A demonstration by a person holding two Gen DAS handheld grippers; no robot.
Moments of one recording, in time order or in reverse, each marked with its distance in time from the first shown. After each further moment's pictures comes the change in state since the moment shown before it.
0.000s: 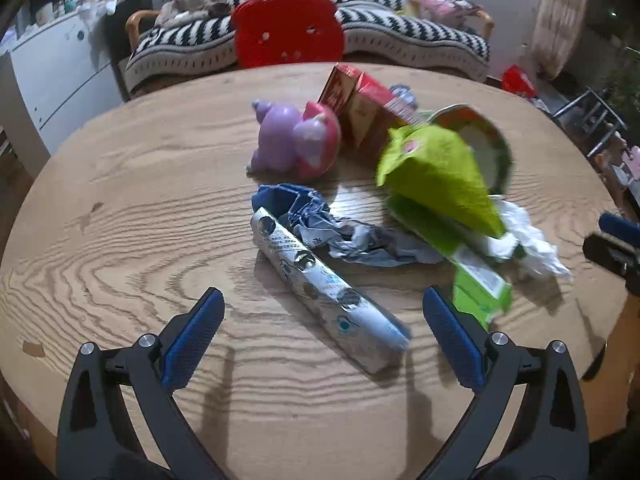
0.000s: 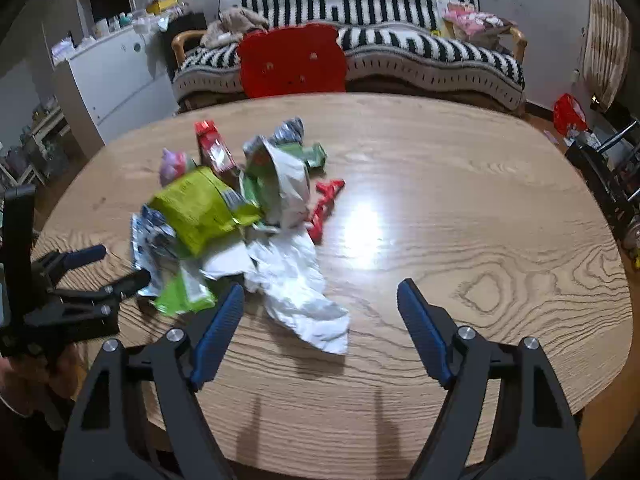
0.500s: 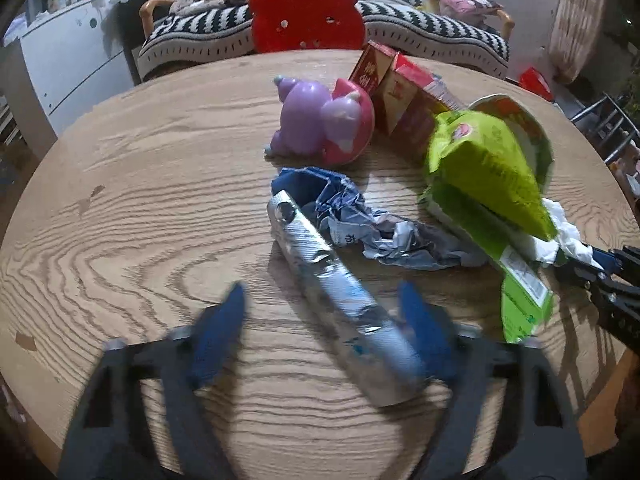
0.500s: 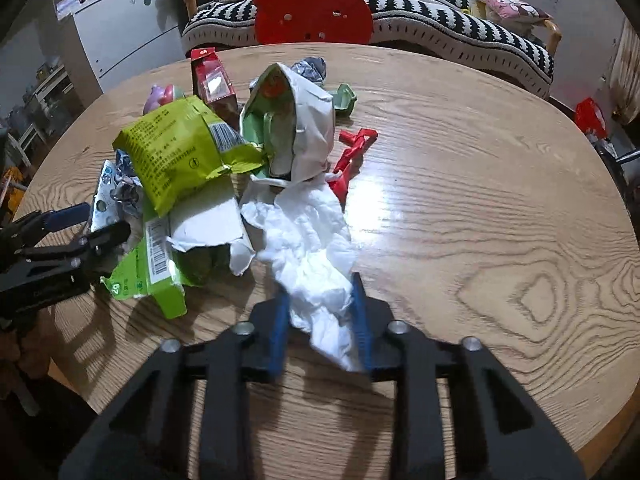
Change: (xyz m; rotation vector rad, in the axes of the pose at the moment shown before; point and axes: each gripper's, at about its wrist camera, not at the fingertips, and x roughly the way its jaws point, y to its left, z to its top) left arm 0.018 0.009 -0.003 -0.027 0.007 0.036; right arm 0.047 0.013 -0.005 -0.079 0.088 -0.008
